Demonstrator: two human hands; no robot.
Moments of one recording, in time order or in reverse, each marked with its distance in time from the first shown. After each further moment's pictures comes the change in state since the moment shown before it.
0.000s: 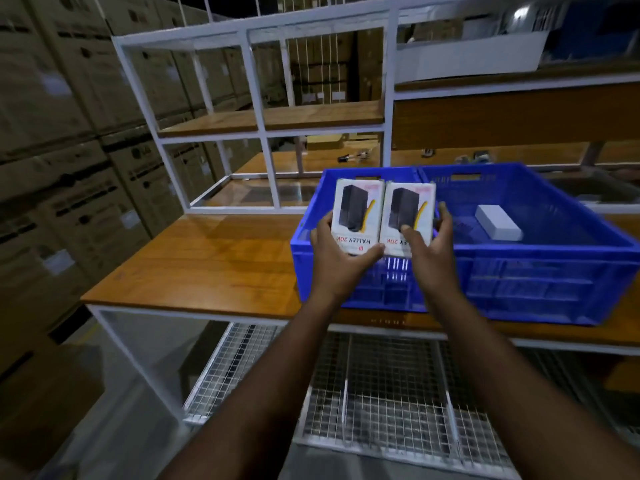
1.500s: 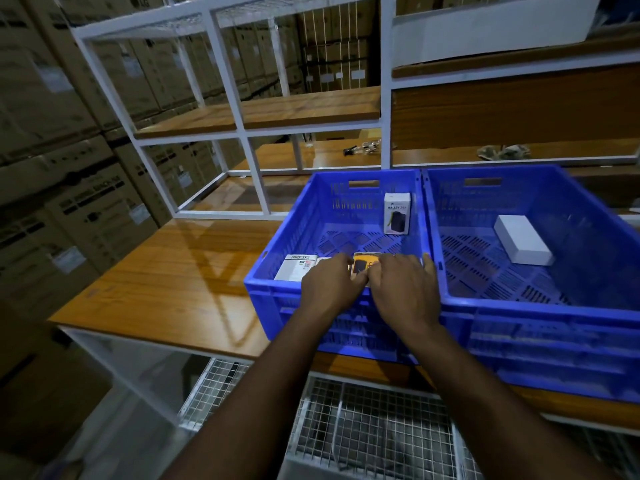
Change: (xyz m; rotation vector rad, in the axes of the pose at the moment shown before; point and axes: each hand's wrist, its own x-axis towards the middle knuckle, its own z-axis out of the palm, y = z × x) left_hand 0.100 -0.030 0.093 0.789 -0.241 -0.175; right_hand 0.112 0.067 0.004 -1.260 -0.198 -0.348
